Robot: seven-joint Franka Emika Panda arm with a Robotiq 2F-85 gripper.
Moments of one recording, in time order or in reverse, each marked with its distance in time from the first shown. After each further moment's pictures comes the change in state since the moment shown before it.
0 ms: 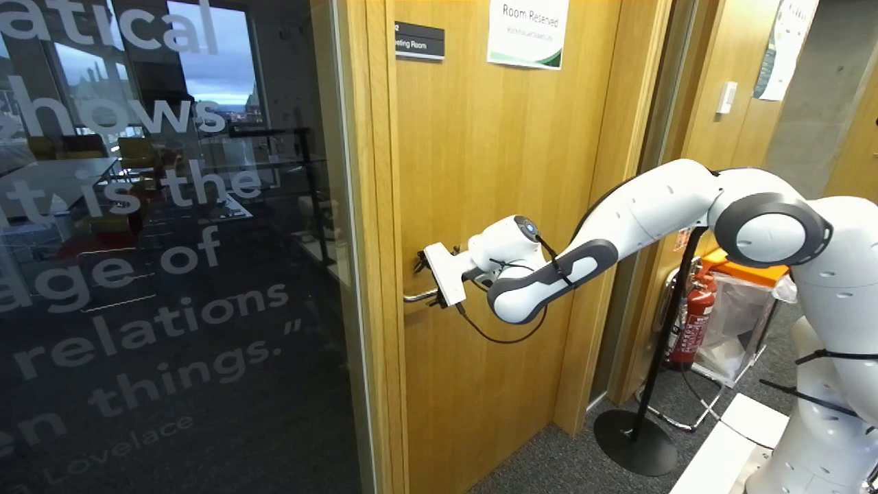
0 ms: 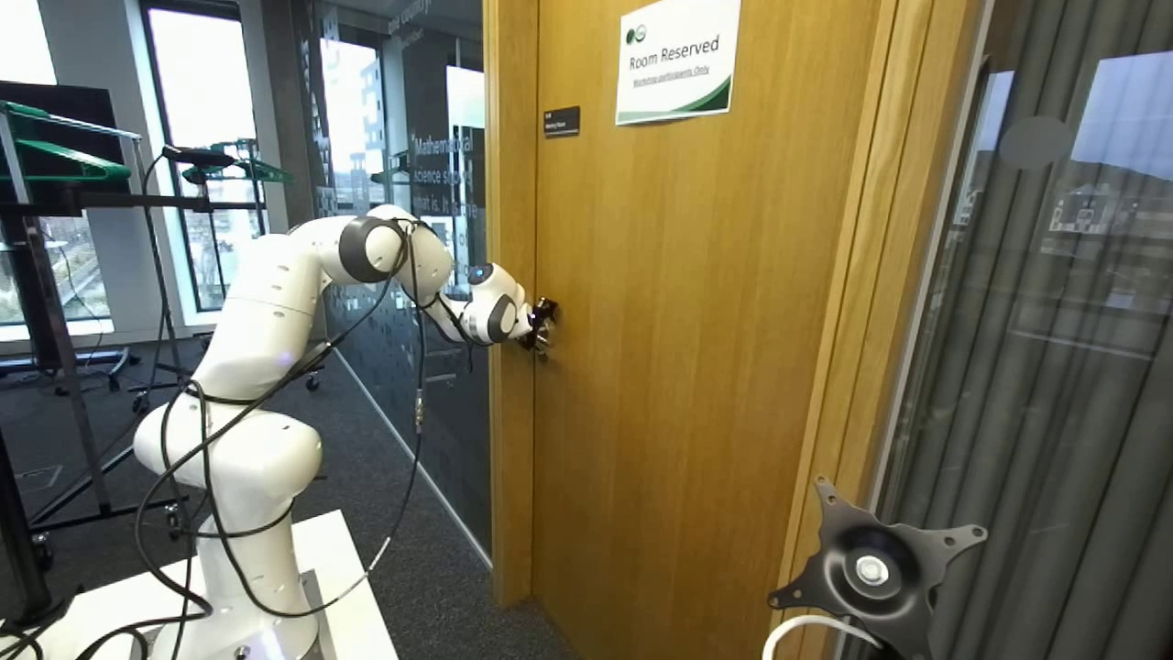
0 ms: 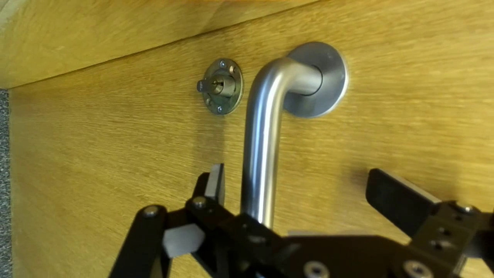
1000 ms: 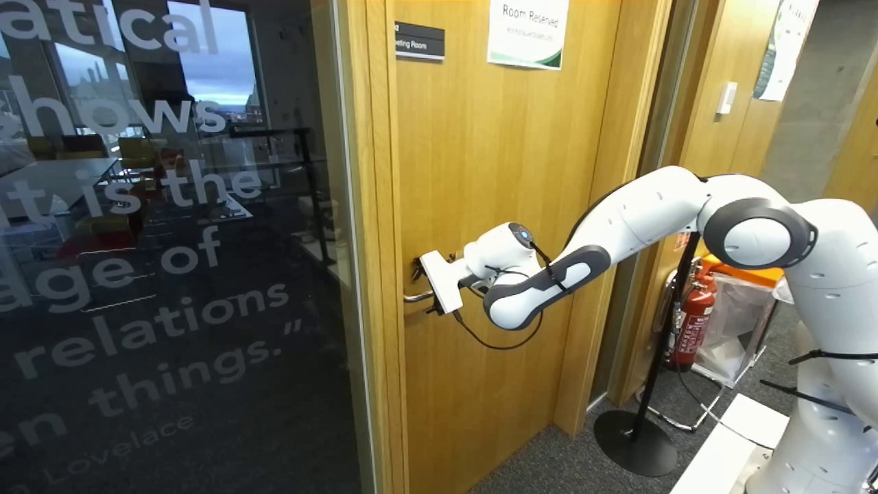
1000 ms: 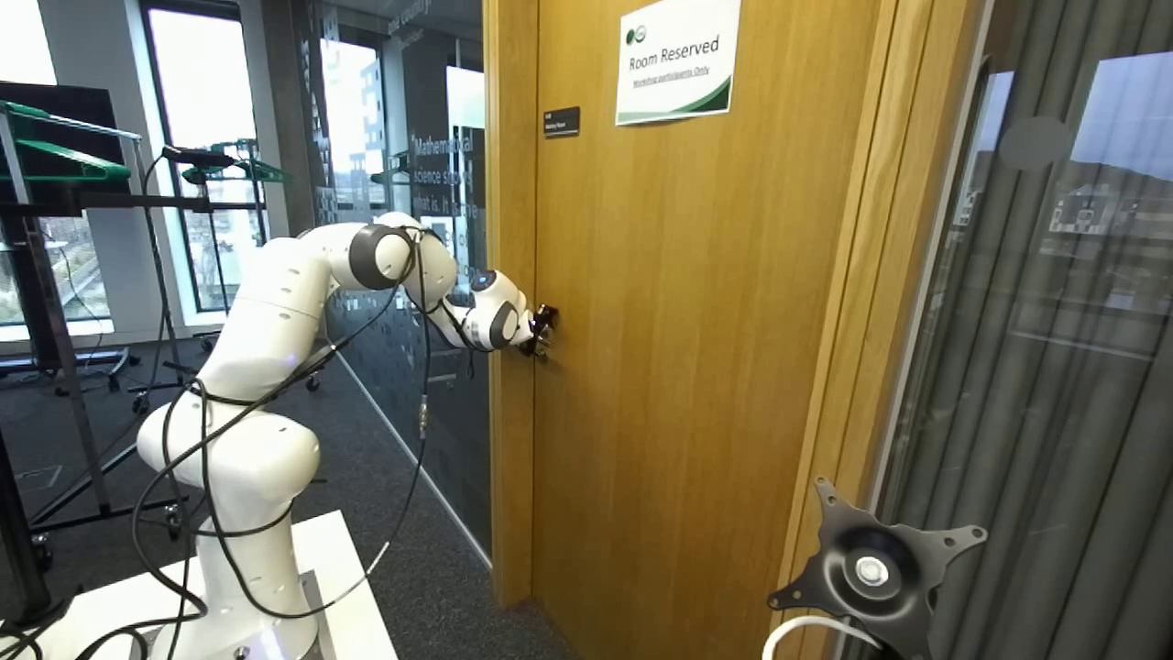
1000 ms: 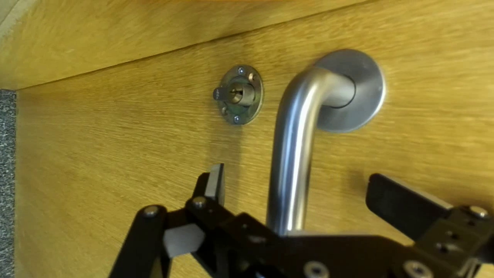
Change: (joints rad) arm -0.050 0.046 0.059 0.037 -0.007 0.000 -0.017
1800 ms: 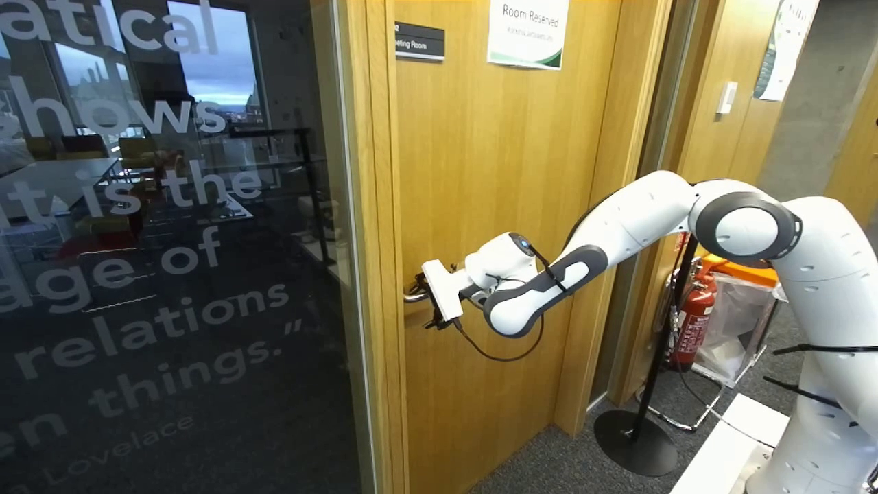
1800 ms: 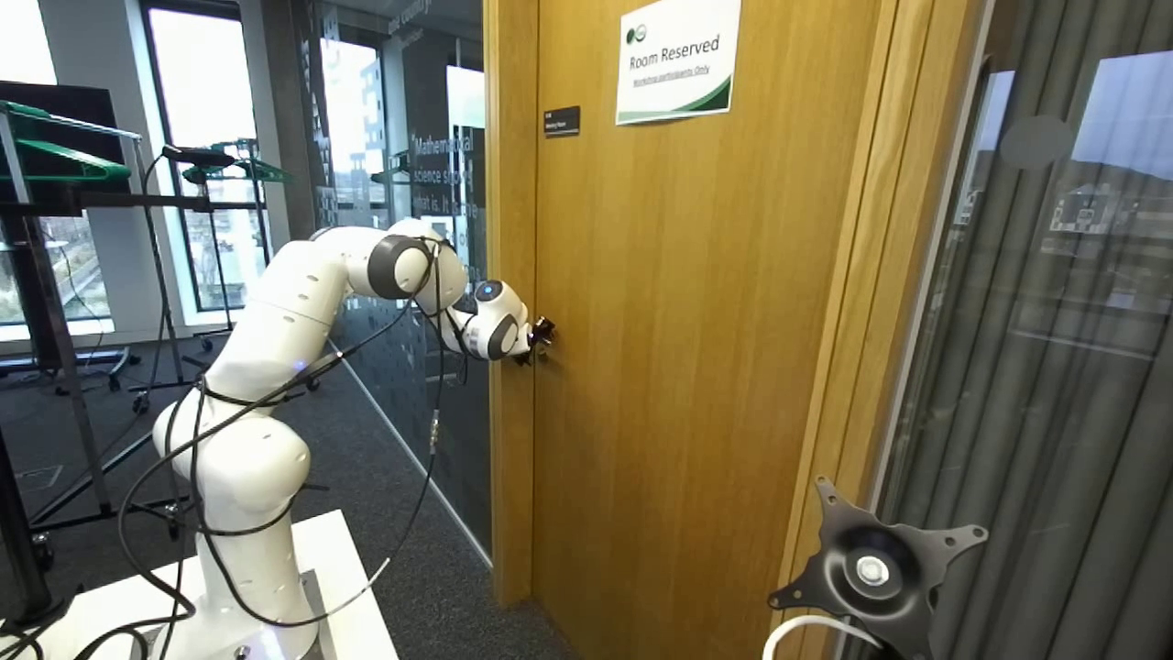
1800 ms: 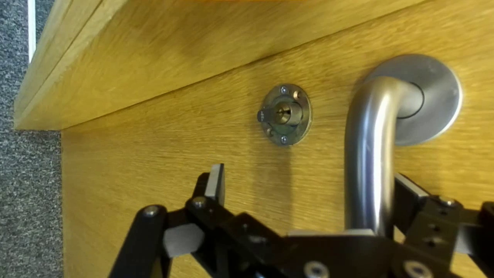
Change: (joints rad) arm -0.201 0.029 0.245 -0.017 0.022 0.010 0.003
